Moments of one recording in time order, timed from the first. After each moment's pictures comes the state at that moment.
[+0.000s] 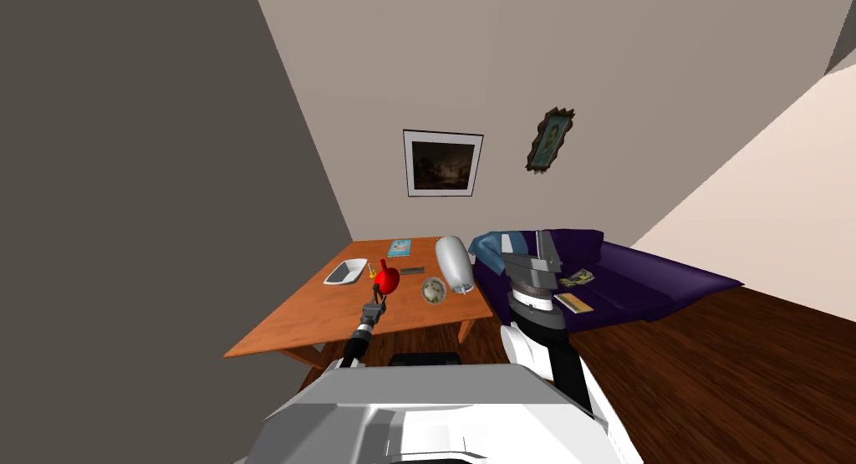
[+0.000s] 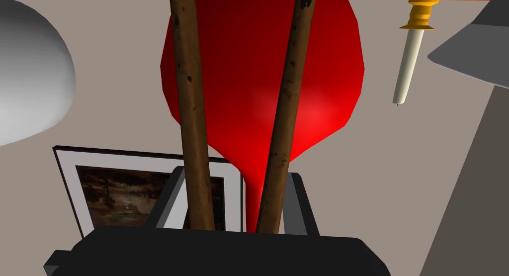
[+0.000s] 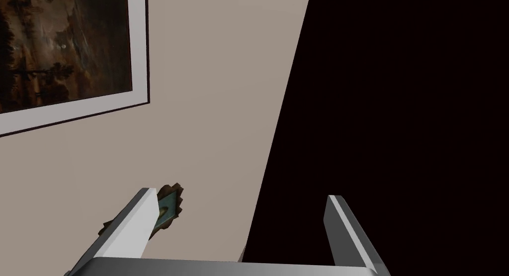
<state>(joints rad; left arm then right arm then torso) -0.05 0.09 0.26 -0.56 -0.36 -0.91 -1.33 0.50 0.00 -0.02 -2.39 0.08 -0.62 -0.16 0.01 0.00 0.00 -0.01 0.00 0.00</state>
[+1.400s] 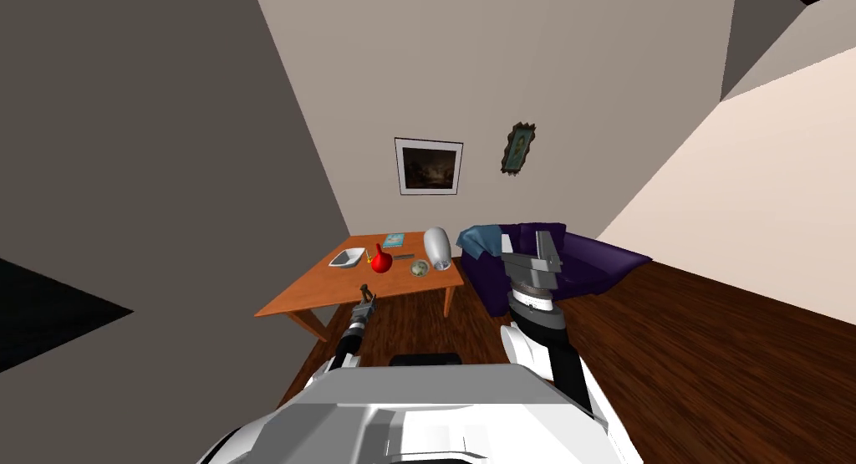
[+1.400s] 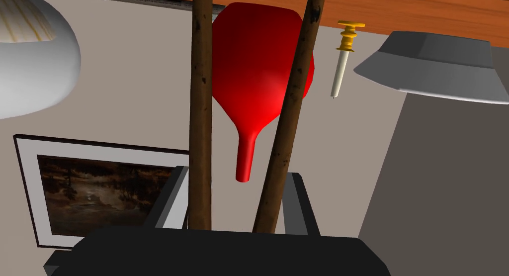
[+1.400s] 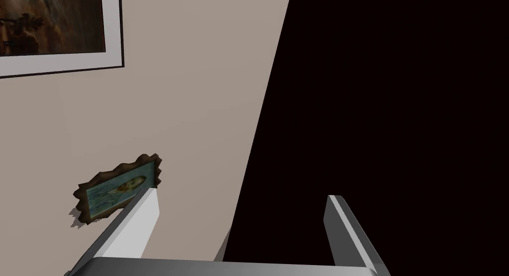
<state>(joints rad) -0.15 0.15 0.32 -0.38 -0.19 -0.91 -1.30 0.50 0.00 -0.02 -2.39 0.08 -0.62 -0.16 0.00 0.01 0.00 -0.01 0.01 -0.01</state>
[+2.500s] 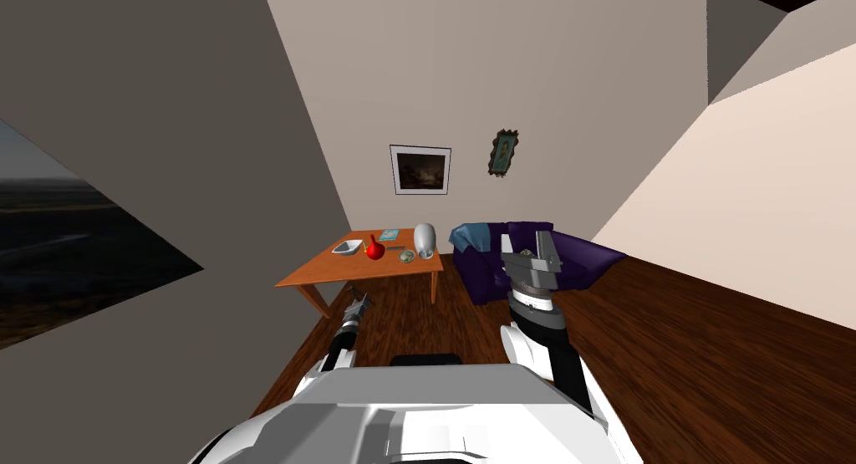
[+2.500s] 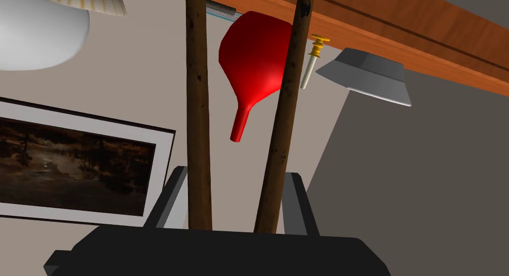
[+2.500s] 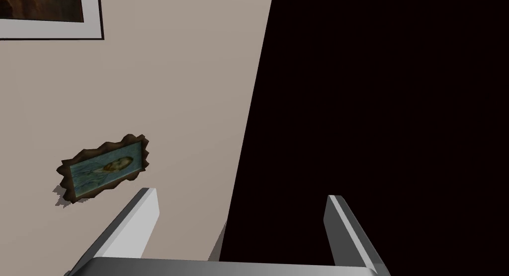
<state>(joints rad) -0.15 0.19 0.35 -0.39 -0.11 -0.84 -1.15 0.50 0.00 -0.02 -2.39 0.08 -0.62 -0.16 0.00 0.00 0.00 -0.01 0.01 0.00</state>
